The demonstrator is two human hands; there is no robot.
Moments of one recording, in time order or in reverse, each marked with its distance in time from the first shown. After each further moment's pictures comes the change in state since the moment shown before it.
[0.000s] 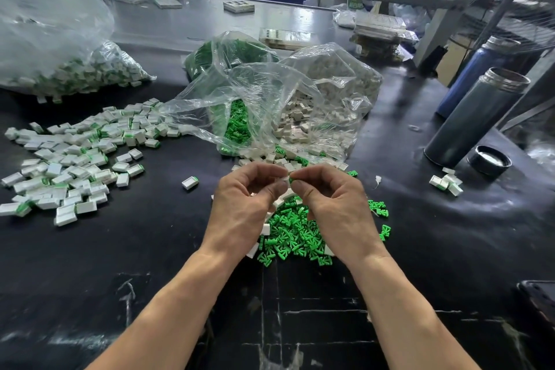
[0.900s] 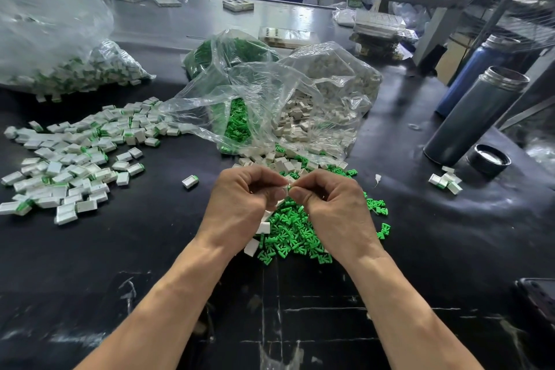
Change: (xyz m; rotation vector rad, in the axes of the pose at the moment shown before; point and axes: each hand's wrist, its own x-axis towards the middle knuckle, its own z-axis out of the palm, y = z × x) left_hand 0.002 0.009 -0.007 0.146 -0.051 0.001; right_hand -0.003 0.000 0.000 -0.215 0.000 -0.012
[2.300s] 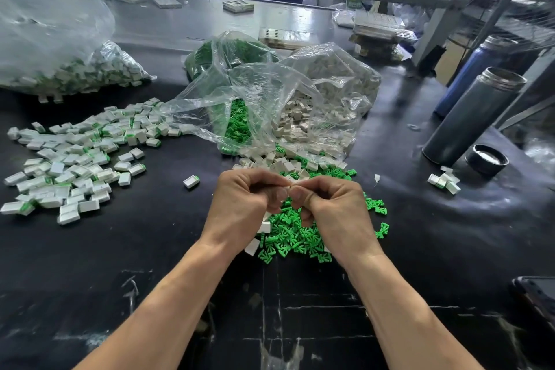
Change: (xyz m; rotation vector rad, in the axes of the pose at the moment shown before) left_hand 0.001 -0.004 0.004 -0.075 0.010 -0.022; right_hand -0.004 -0.004 0.003 0.288 -0.011 0.191
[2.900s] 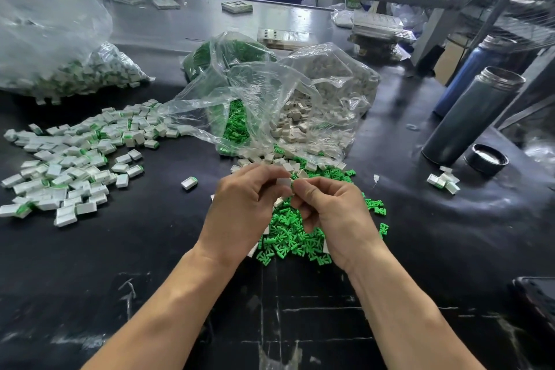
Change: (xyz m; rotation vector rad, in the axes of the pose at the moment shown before) left_hand -0.002 -0.008 0.004 0.432 0.119 0.390; right_hand 0.002 -0.003 -0.003 0.192 -0.039 0.127
